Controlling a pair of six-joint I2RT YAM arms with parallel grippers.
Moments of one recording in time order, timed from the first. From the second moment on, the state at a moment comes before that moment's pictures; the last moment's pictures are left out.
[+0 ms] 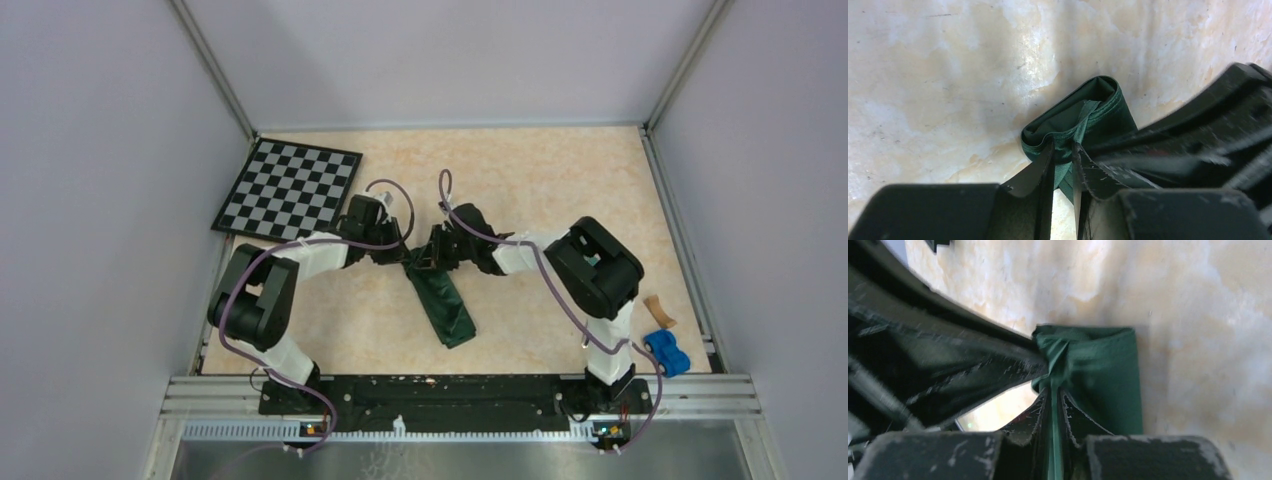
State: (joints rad) left arm -0.39 1.65 0.85 -0.05 0.31 -0.57; right arm 0.73 1.99 1.04 0.33 -0.34 0.83
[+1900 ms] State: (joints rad) left arm -0.30 0.67 0.66 -0.54 0.08 -0.58; right arm 1.12 1.97 1.32 -0.46 0.43 0.44
